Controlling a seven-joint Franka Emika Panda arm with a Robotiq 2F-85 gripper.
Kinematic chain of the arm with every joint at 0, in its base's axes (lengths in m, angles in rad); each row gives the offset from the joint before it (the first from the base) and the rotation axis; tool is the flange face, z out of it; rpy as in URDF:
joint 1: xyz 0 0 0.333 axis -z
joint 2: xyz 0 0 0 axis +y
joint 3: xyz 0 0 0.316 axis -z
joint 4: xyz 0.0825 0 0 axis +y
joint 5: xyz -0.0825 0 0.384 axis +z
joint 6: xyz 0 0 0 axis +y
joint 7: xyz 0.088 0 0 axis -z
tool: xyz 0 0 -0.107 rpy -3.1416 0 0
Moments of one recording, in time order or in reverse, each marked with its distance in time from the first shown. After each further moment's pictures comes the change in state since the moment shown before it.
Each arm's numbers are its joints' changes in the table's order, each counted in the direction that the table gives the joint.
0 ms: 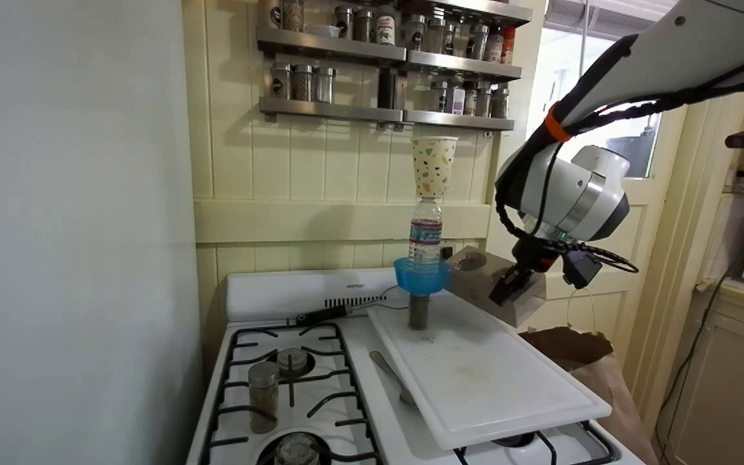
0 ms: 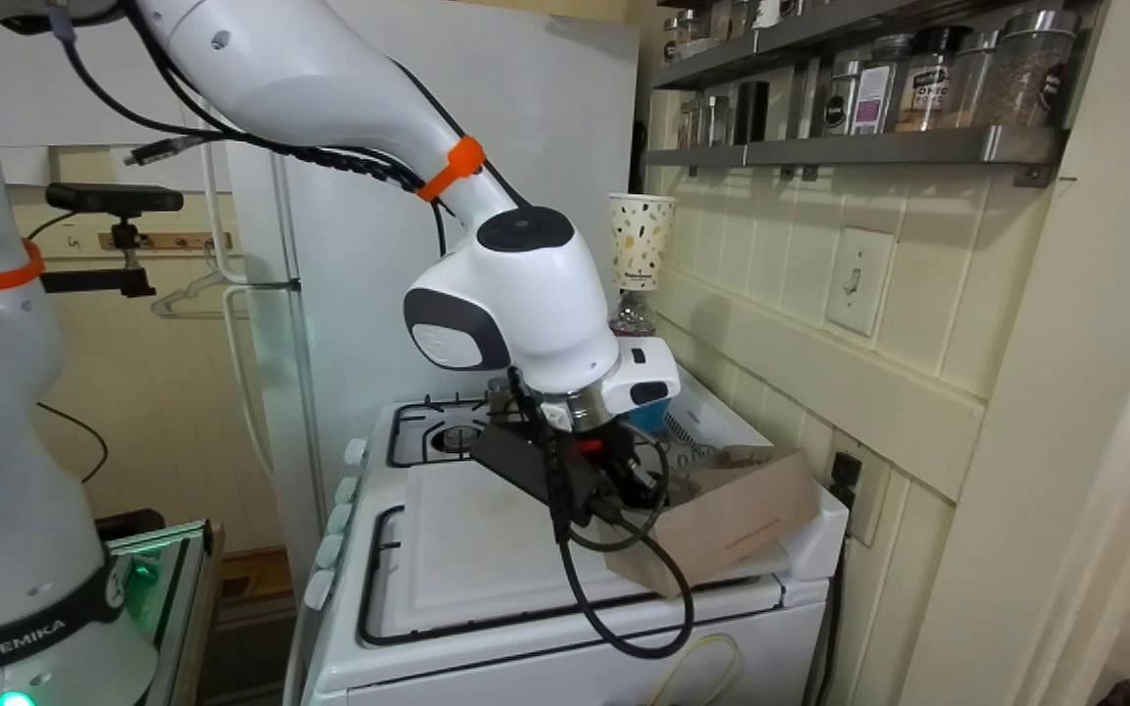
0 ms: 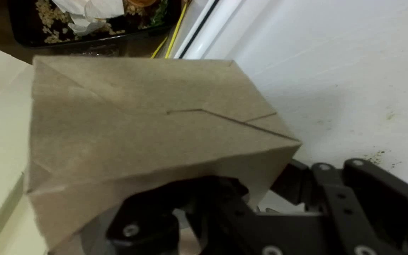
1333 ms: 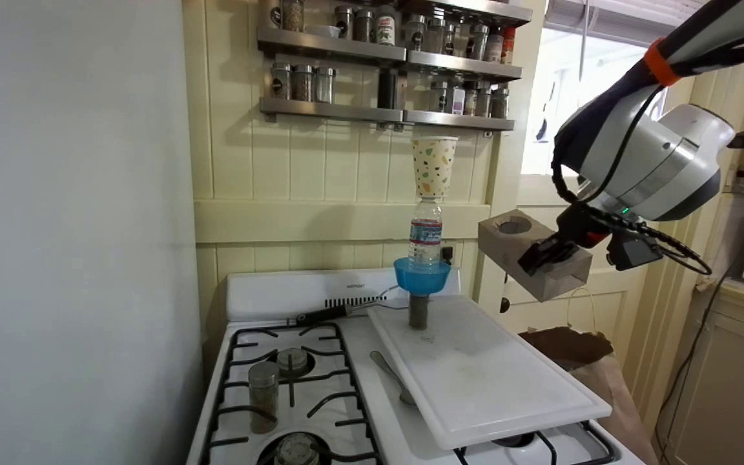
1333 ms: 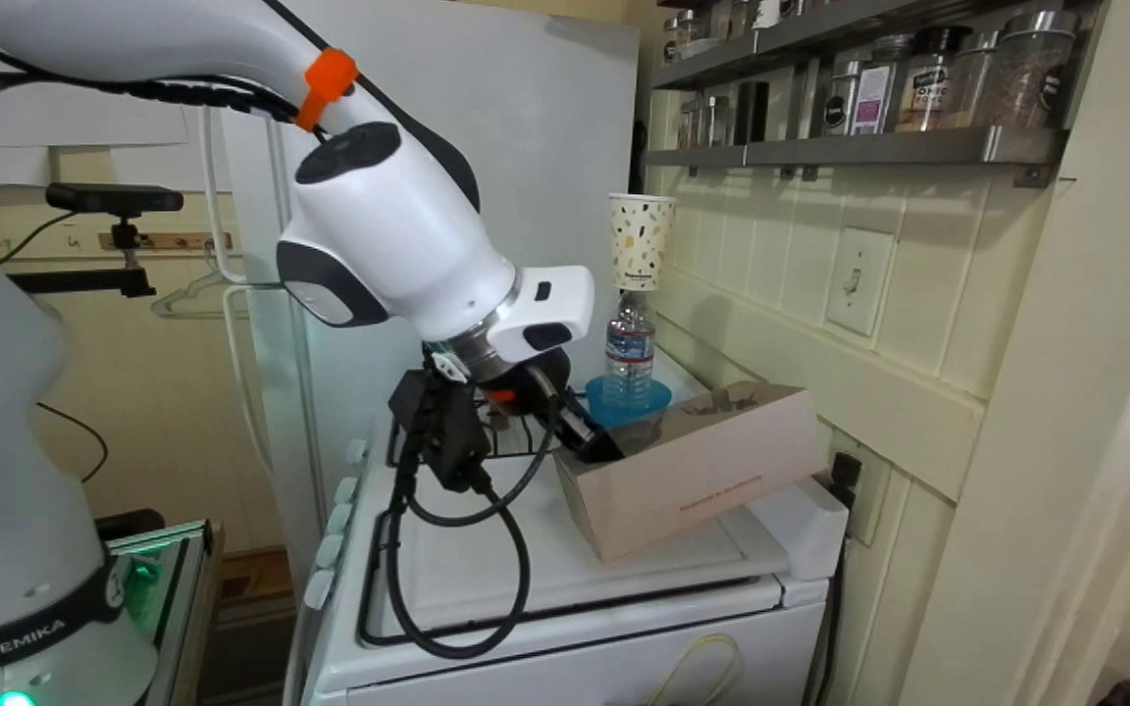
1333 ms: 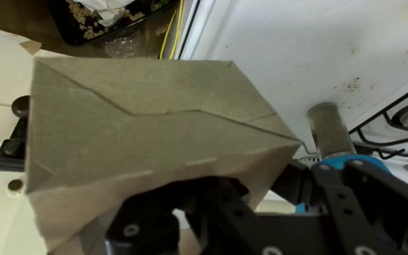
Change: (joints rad) arm 0.028 -0.379 0.009 0.246 0.061 -0.122 0.111
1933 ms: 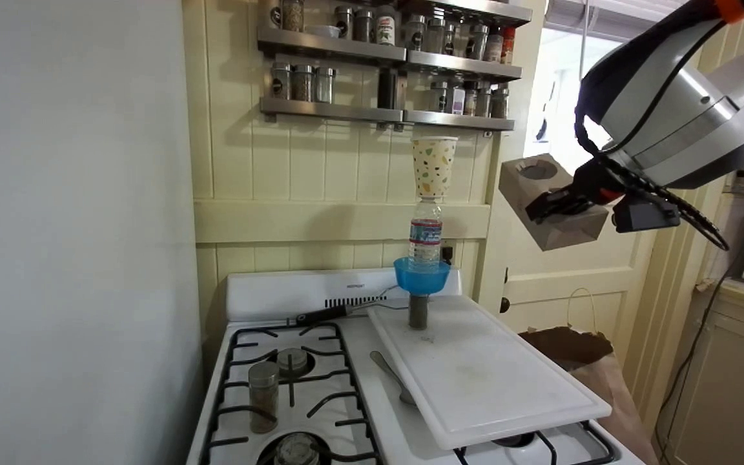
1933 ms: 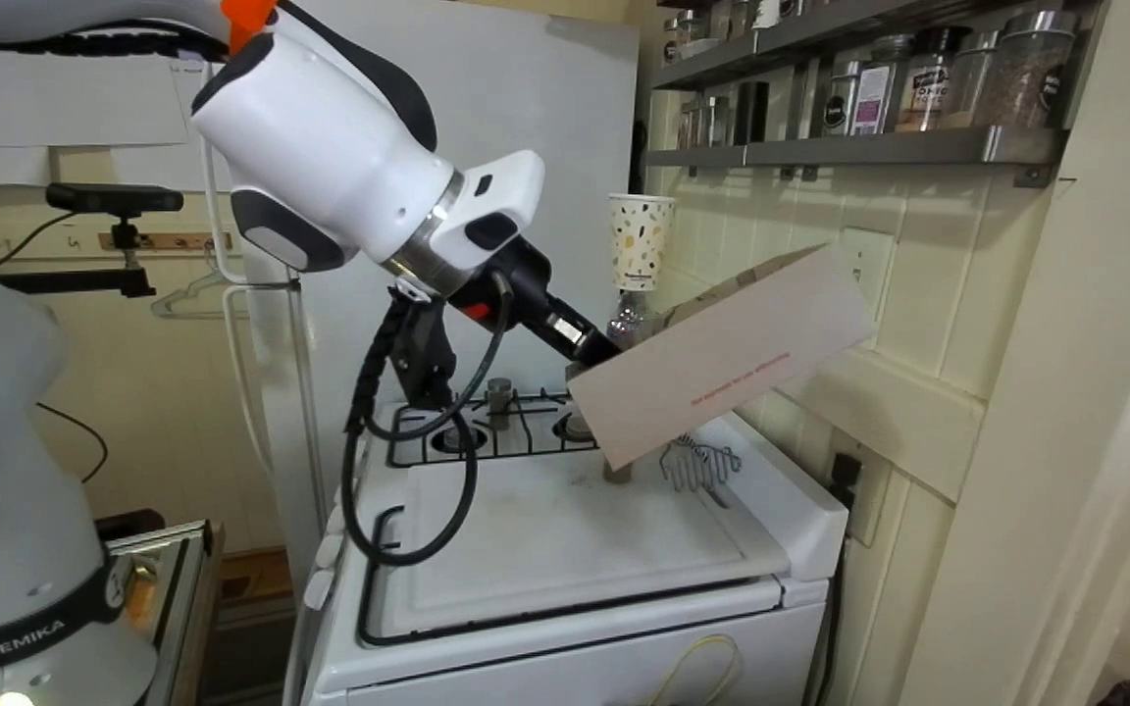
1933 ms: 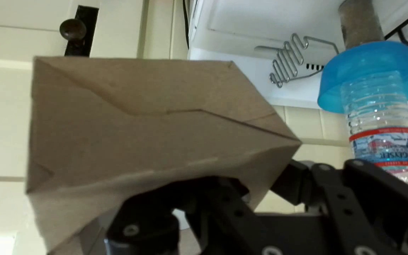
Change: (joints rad) arm -0.035 -0.190 -0.032 0.031 0.119 -0.187 0.004
